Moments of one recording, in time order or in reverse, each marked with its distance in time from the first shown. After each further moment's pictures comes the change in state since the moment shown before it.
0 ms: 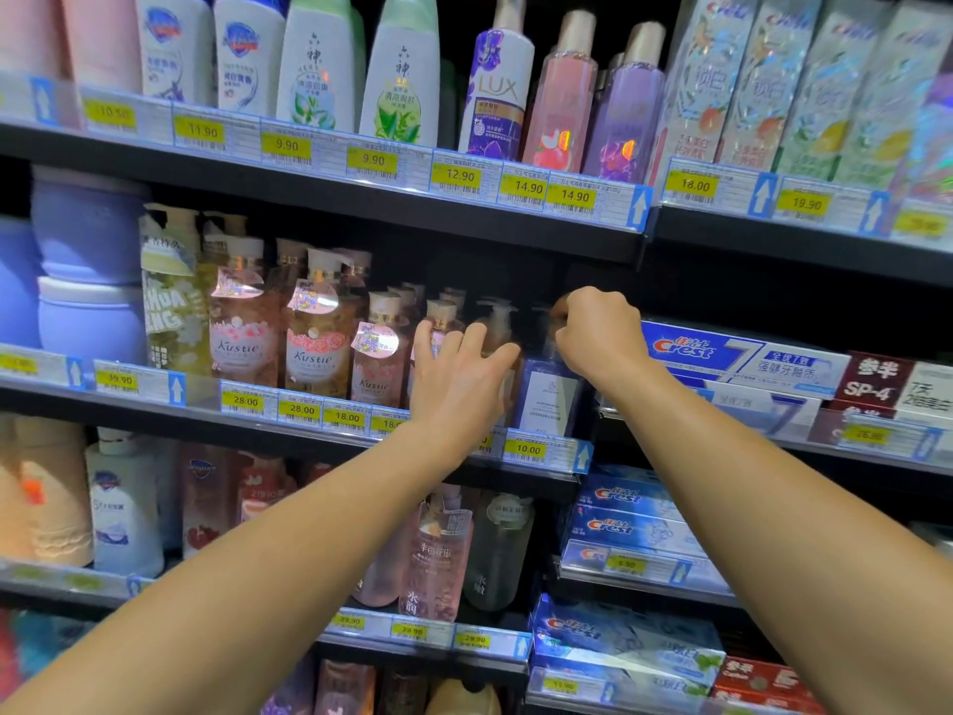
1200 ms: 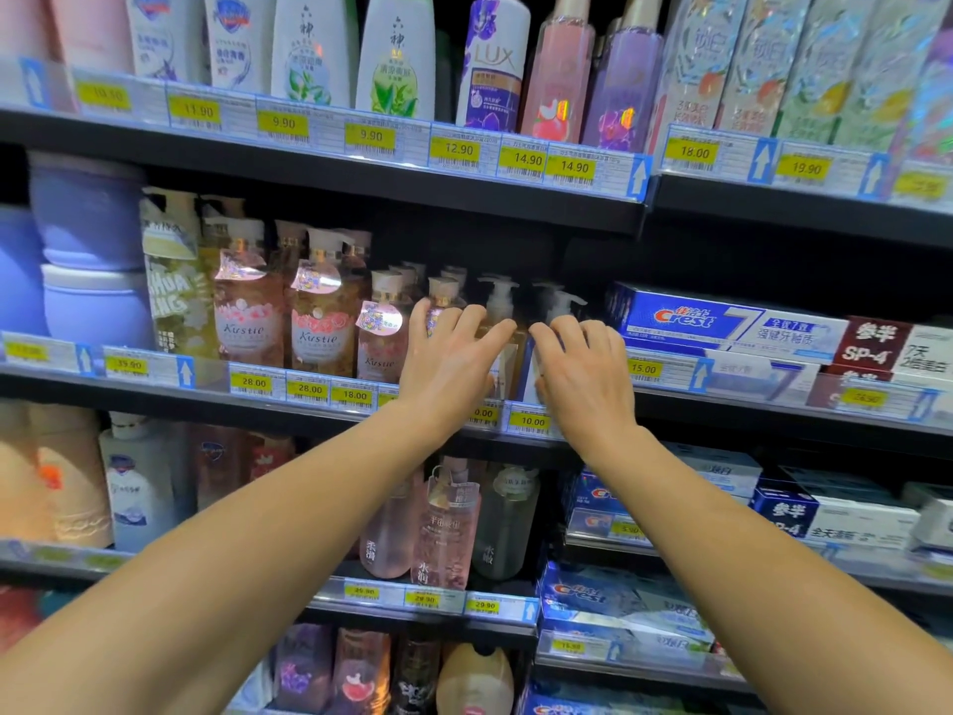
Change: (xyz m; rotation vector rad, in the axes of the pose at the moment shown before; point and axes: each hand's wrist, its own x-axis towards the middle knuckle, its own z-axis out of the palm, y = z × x) left_hand -0.009 -0.017 -0.003 0.005 0.011 0.108; right_hand -0.064 0.024 0.059 -0.392 0.295 -0.394
